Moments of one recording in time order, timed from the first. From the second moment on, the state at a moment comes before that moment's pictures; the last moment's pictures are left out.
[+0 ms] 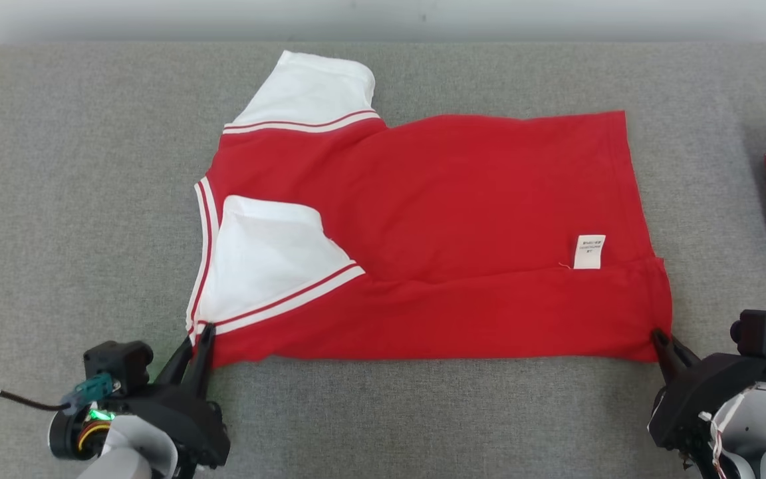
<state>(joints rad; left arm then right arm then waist) -0.43 0.49 -0.71 0.36 -0.94 0.17 -0.11 -0.12 -0.05 -0.23 0.00 0.21 0.13 0.56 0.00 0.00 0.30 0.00</state>
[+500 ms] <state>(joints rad) -0.21 0.64 -0.70 0.09 -0.96 0.29 -0.09 0.08 -0.05 -0.25 -0.17 0.33 0.13 0.72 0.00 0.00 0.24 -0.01</state>
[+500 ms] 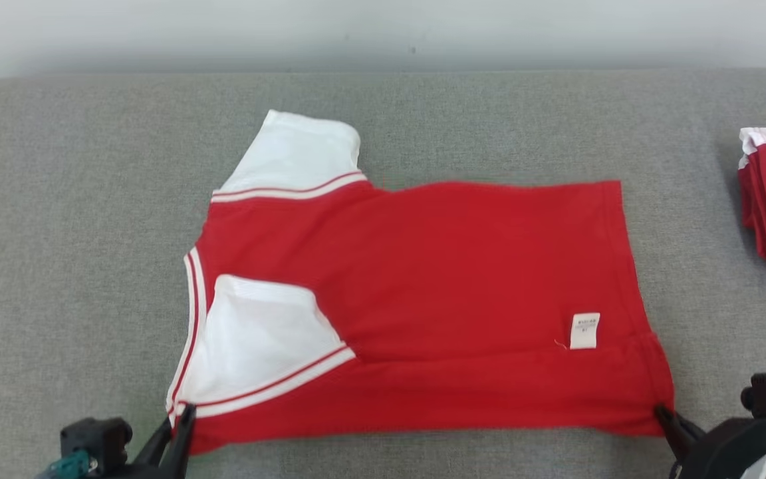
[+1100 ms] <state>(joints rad) -0.06 0.71 -0.72 -0.04 -1.00 0.37 -0.03 0.22 -0.05 -0.18 -0.20 0.37 0.13 0.81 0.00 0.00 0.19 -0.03</state>
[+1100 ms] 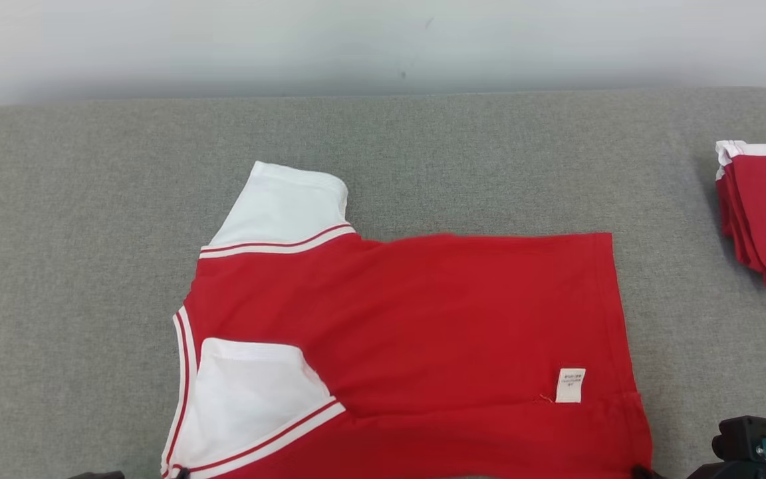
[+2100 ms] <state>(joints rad) -0.30 0.74 -0.63 -0.08 -0.93 0.37 -0.06 0.04 -0.10 -0.20 -0.38 0.30 0.13 0.72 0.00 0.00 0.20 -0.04</state>
